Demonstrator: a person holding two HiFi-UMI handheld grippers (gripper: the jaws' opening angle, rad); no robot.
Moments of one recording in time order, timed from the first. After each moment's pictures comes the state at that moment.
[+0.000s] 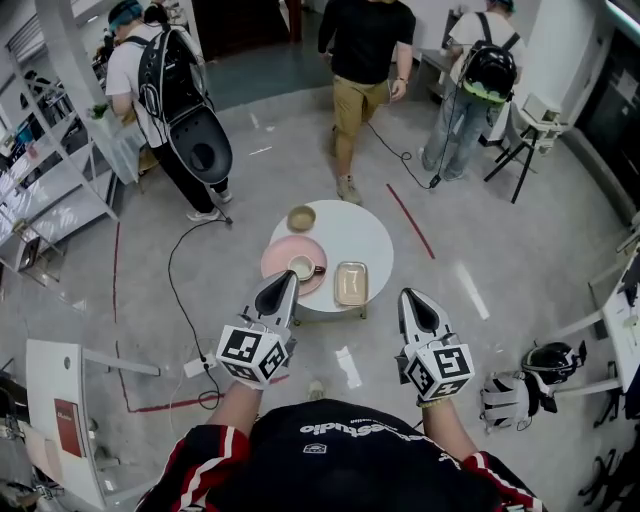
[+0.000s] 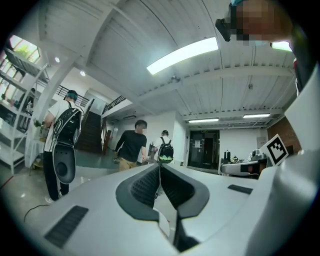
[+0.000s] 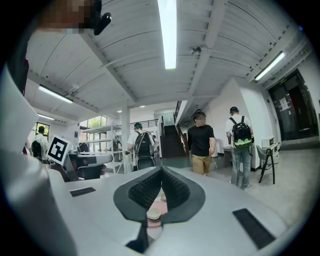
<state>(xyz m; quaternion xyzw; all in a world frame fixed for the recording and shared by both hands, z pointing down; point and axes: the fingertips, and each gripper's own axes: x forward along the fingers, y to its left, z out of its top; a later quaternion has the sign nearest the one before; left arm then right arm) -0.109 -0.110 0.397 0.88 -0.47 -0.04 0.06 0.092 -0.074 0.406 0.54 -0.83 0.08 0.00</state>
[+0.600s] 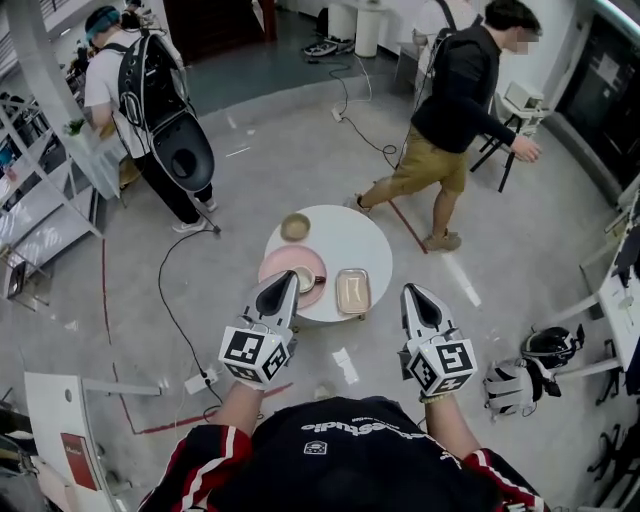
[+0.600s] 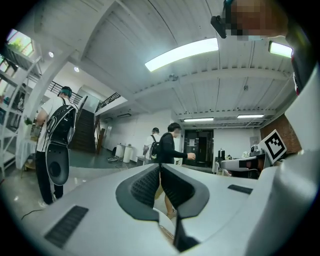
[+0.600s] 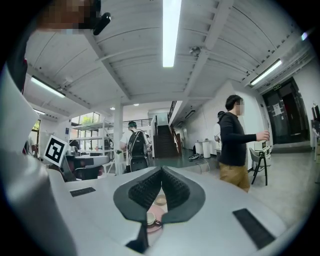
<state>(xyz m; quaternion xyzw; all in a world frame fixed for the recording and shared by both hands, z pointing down) -0.135 -0.168 0.404 0.90 -0.44 -0.03 0.06 0.066 -0.121 0.406 0.58 -0.81 0.07 0.01</state>
